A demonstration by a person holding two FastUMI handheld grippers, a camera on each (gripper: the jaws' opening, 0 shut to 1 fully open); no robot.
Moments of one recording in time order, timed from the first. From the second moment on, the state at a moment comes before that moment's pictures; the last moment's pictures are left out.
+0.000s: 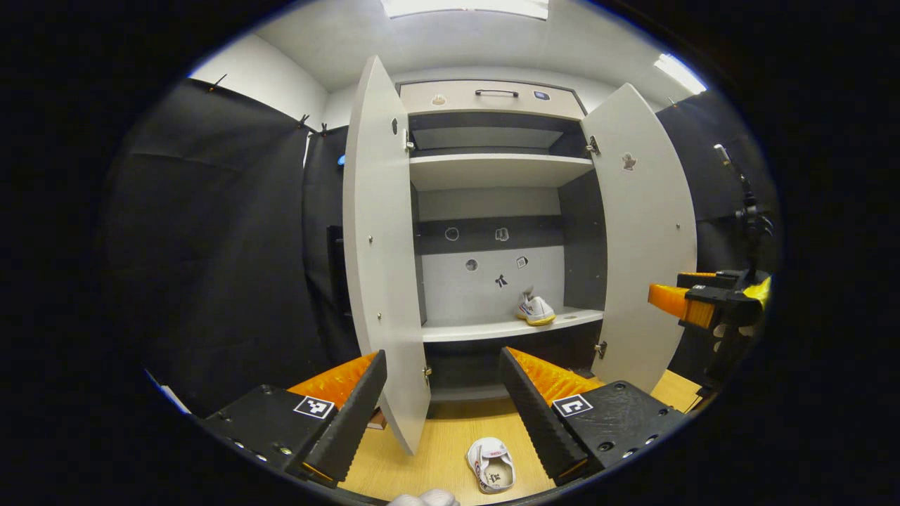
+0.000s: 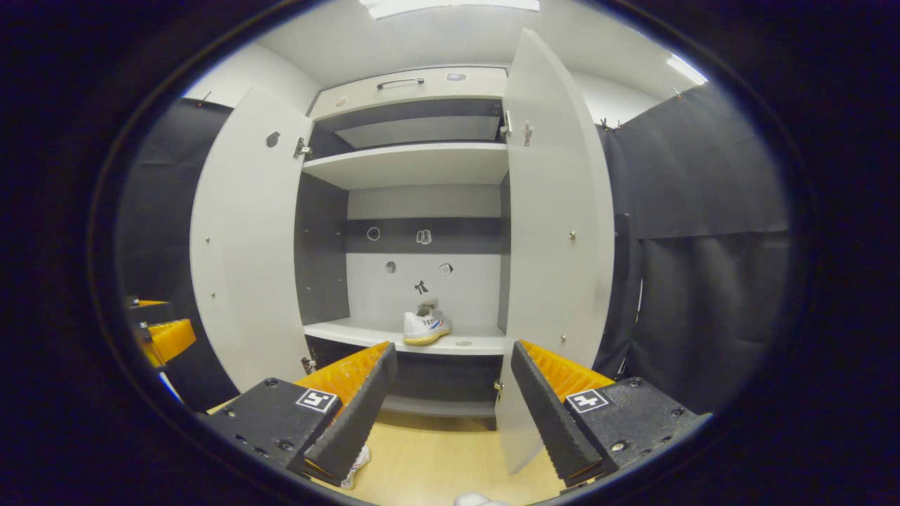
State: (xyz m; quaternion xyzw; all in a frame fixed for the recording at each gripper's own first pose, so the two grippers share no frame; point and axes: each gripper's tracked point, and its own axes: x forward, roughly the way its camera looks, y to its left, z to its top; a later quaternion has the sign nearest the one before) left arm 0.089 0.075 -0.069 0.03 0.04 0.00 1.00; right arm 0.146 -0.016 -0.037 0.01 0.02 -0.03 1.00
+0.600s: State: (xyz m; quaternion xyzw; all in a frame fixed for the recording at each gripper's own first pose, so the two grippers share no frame) left arm 0.059 0.030 -0.326 0.02 0.25 -0.05 0.97; right arm 0.142 -0.026 -0.086 -0.01 0.10 -0.02 0.99
